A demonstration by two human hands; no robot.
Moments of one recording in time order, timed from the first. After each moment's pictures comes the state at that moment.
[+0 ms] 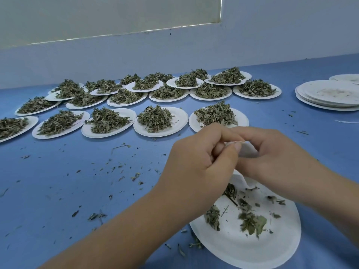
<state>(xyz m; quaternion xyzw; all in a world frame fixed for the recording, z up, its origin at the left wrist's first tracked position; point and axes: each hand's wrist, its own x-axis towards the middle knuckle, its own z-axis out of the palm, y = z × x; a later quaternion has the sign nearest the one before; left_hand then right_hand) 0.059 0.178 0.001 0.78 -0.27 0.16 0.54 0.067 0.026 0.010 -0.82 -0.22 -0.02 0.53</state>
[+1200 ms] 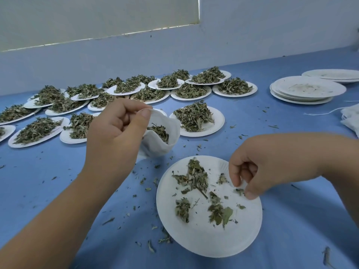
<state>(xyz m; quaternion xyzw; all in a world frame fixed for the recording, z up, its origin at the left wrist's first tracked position) 0.095 0.219 0.011 0.76 -0.17 0.28 0.57 0.079 -0.037 0.029 -0.93 -0.21 0.25 0.17</state>
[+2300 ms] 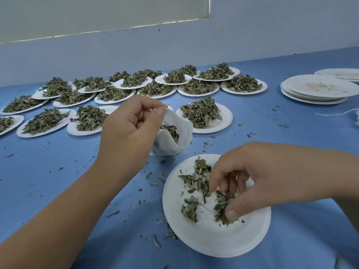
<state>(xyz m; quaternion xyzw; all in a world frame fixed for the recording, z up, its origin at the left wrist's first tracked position) 0.092 0.218 0.006 0.78 -0.19 0.27 0.53 0.067 -0.014 0.019 -0.90 -0.32 0.20 0.23</state>
